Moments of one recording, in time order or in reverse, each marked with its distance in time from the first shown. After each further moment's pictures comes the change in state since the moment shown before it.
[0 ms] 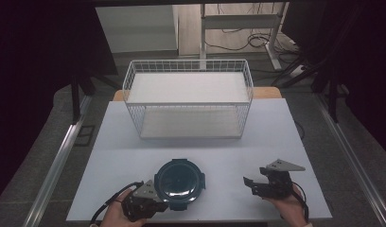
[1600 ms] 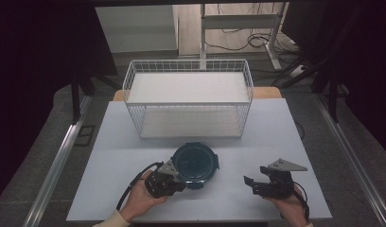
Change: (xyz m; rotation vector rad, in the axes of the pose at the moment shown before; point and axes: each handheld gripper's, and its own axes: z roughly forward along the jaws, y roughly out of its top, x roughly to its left) left arm 0.029 0.059 0.041 -0.020 0.024 -0.043; right arm -0.001 0.002 -0.004 -0.031 0.013 0.001
